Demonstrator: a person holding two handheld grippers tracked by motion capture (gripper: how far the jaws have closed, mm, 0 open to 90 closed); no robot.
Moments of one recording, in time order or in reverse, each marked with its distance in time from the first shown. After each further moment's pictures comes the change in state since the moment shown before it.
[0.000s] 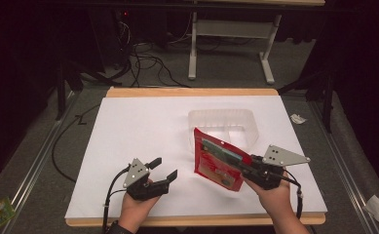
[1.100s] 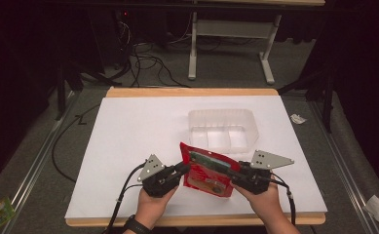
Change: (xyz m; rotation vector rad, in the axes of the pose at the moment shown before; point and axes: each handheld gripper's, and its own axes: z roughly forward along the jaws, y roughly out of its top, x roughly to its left) left arm -0.021 0.008 0.024 0.005 -0.127 -0.045; right arm 0.008 -0.016 0.020 0.019 0.100 0.058
